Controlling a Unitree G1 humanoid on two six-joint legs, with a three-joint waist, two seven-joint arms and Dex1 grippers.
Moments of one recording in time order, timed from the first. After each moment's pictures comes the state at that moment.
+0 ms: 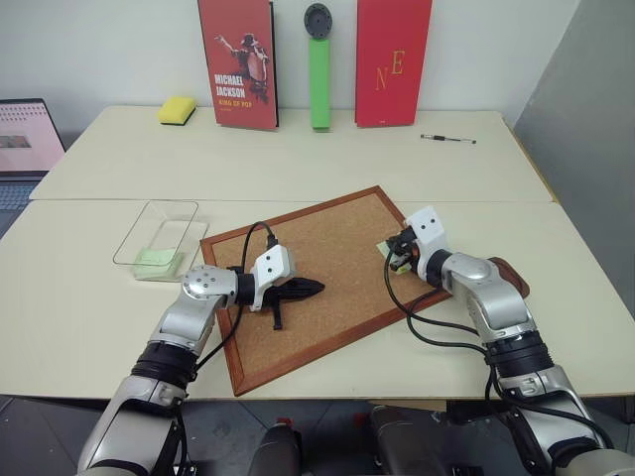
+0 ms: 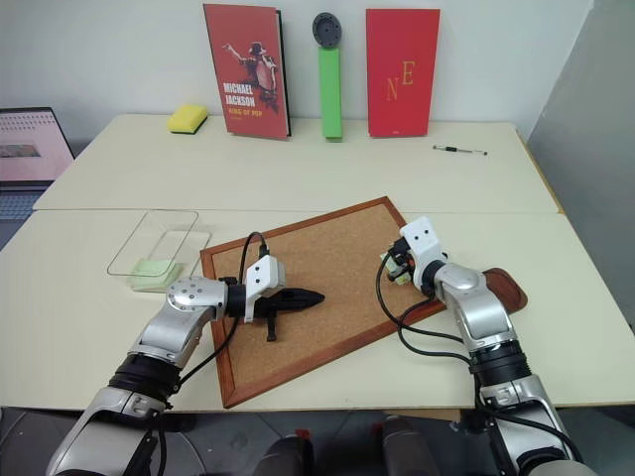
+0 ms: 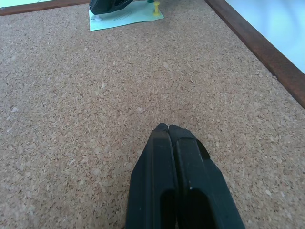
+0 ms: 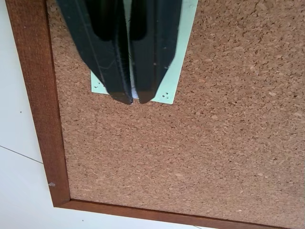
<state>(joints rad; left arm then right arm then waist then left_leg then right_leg) -0.50 0.53 -0.19 0.37 -0.16 -0.02 -1.19 -0.56 -0.32 0.14 0.16 0.11 0.53 0.46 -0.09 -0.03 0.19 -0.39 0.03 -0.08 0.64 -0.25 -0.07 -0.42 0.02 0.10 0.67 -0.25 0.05</state>
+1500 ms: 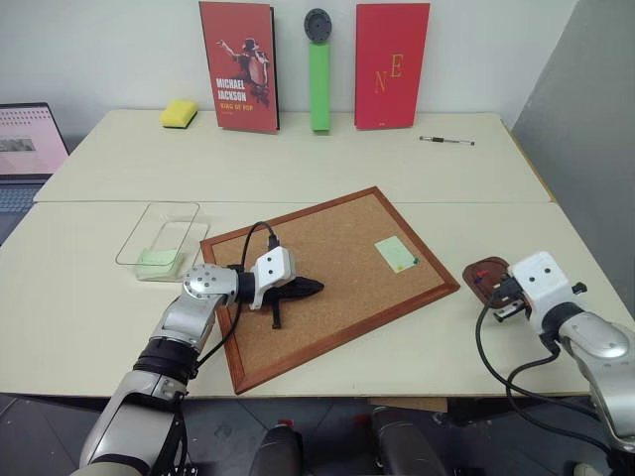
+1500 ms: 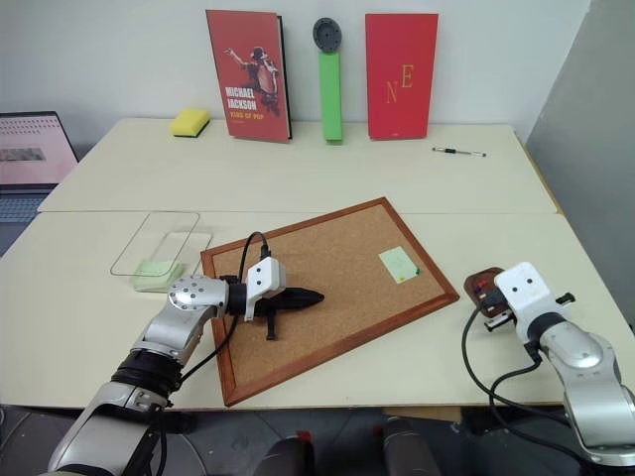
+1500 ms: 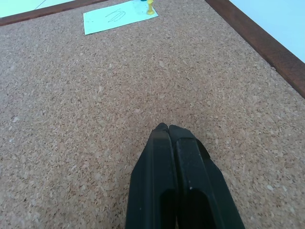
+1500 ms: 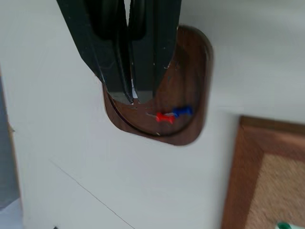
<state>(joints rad) -0.53 0.52 -0.21 0.45 -0.13 -0.12 -1.20 0.07 -0.70 -0.15 -0.50 -0.02 0.67 0.39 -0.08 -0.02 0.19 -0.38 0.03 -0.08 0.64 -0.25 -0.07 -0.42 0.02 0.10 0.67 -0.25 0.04</state>
